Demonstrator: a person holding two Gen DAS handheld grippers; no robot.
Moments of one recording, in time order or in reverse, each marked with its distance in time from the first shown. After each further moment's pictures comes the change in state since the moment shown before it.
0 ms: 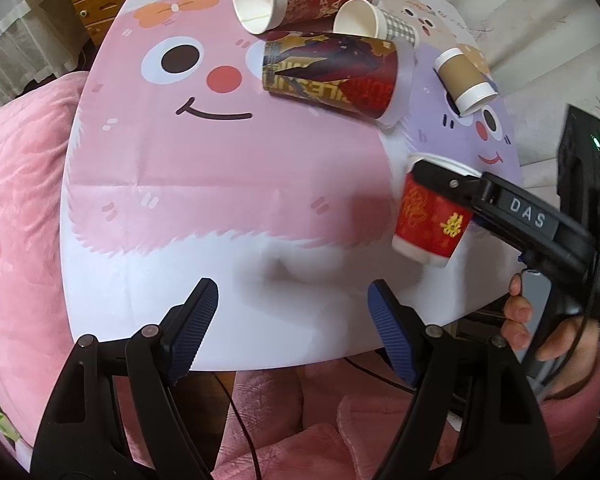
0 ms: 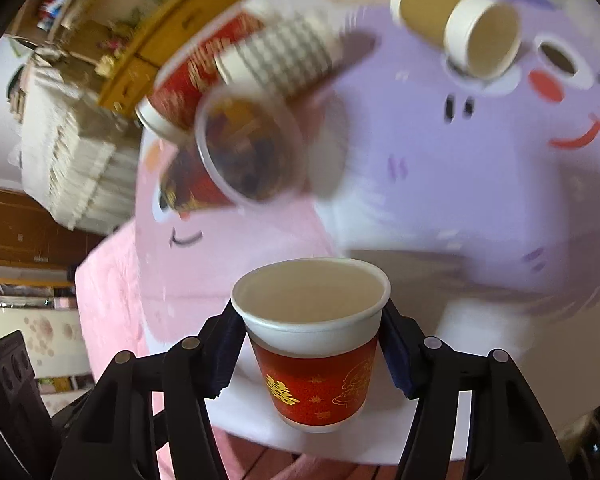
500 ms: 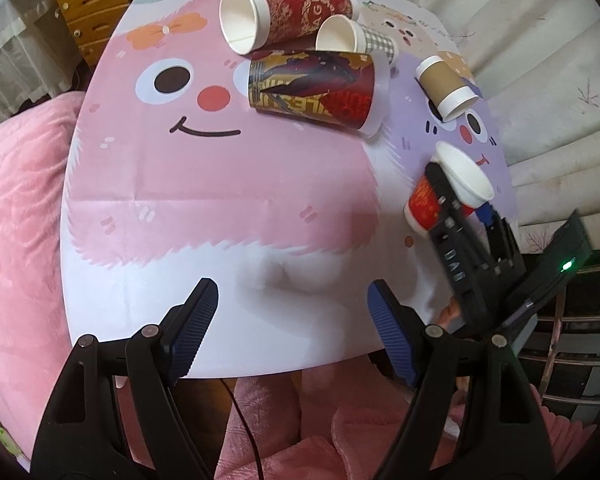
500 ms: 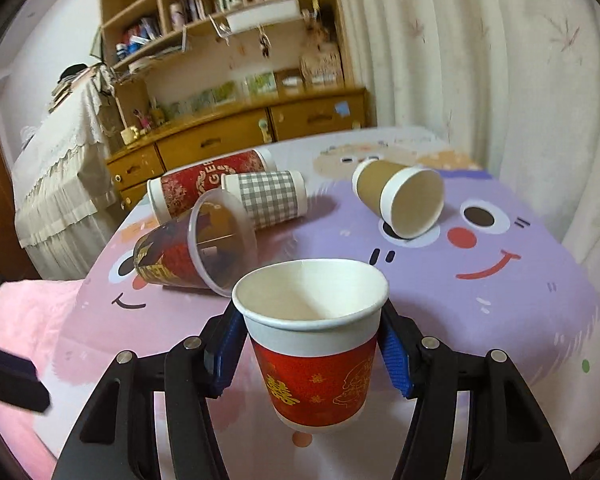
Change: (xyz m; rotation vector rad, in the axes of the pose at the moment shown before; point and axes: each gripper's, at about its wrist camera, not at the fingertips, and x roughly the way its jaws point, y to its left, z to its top) left arm -0.012 -0.006 -0.010 0.049 -0.075 -0.016; right arm -0.041 -0.028 -0.071 -0.294 -0.681 -0.214
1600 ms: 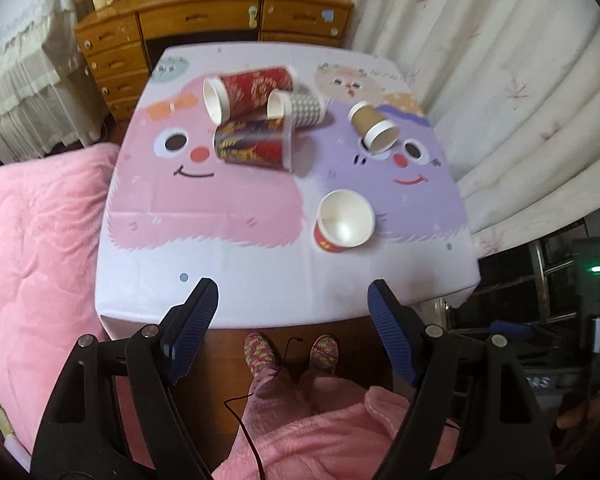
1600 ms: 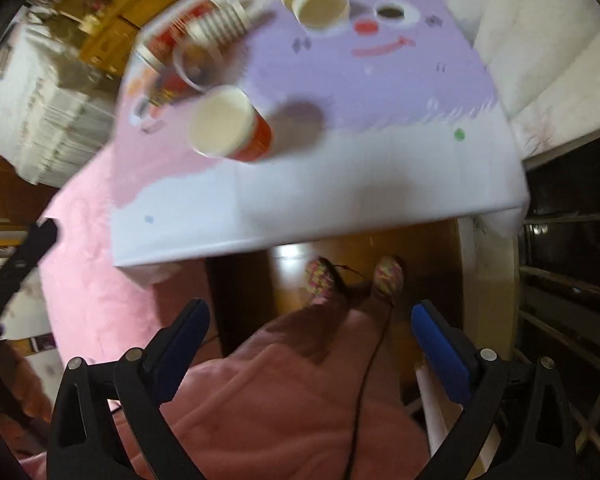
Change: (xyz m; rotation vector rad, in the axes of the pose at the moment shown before) left arm -0.131 -0.118 -0.076 0.030 -0.229 0.095; right arm -0.173 -0.081 0.014 0.163 0.835 0.092
